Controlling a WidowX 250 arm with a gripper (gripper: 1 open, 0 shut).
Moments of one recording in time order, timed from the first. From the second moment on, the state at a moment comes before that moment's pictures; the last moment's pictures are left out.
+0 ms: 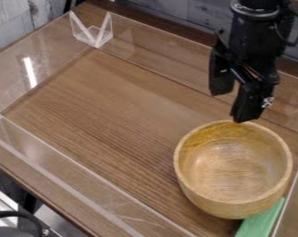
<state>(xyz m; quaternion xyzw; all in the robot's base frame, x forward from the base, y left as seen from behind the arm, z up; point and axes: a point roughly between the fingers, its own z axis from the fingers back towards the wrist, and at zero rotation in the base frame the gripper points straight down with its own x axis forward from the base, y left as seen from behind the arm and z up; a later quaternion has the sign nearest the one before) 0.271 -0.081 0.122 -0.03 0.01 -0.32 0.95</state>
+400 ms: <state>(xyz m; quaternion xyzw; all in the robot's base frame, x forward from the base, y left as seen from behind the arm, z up) 0.272 -0.081 0.117 -0.02 0.01 -0.34 0.94</state>
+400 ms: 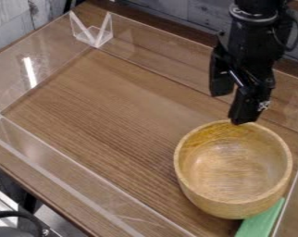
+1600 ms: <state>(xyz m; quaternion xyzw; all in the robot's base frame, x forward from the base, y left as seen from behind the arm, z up) 0.265 -0.092 0.110 -0.01 -0.02 -0.39 0.92</state>
